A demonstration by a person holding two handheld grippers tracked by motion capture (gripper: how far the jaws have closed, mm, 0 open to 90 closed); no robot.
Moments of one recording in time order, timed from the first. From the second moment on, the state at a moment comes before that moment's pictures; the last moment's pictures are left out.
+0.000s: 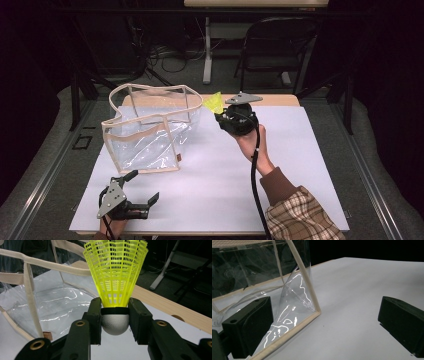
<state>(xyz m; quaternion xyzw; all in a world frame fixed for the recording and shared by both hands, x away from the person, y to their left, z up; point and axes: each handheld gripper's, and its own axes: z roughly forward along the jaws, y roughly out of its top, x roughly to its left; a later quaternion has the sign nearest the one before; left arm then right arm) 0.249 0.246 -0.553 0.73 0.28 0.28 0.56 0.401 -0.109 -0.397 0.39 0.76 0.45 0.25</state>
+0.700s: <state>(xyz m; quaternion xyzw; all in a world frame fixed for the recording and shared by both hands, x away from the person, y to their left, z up) 0.249 0.245 -0.552 0.73 0.28 0.28 0.56 0.402 -0.101 -0.376 0.37 0.76 0.46 0.25</state>
